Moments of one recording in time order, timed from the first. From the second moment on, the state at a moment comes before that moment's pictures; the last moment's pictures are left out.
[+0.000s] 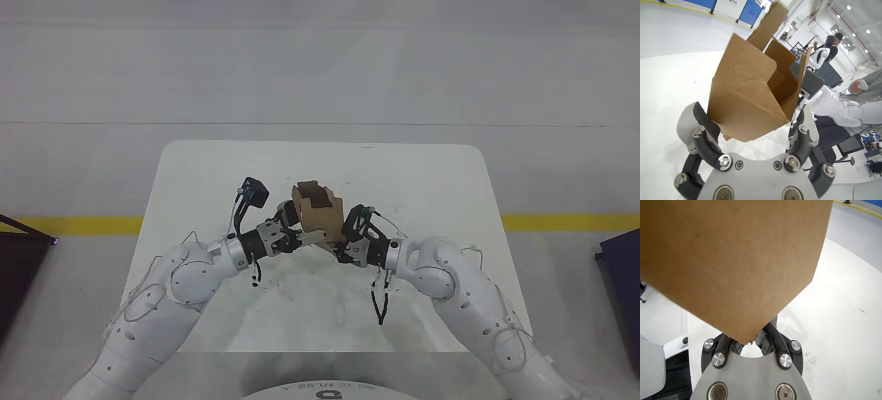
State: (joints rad) left arm 1.44 -1.14 -1.09 -1.69 0.47 -0.52 -0.39; right arm -1.40 -1.02 1.05 -1.67 -0.88 -0.64 0.36
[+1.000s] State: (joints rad) left arm 1.50 -1.11 -1.21 -1.80 0.35 -0.41 -0.51; right arm -1.45 -1.01 1.07 -1.72 -1.10 -0.65 0.25
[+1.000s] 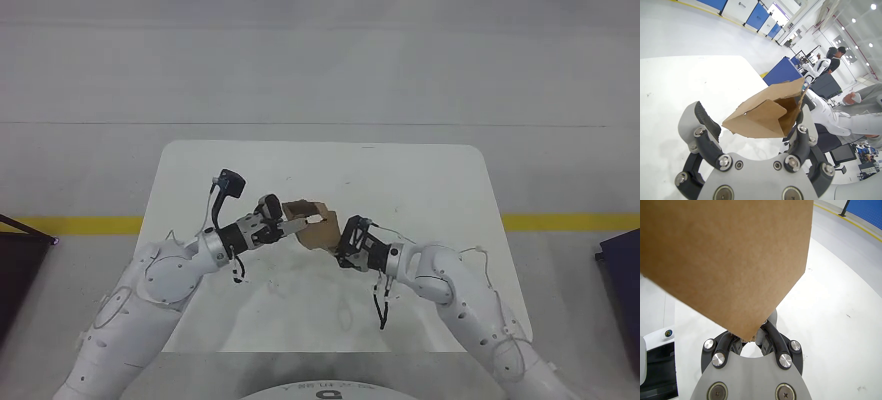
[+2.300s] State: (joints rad) left arm 1.49 -1.10 -1.15 -1.82 0.47 -0.26 -0.55; right arm -1.56 -1.00 1.14 -1.74 -1.12 -0.56 0.03
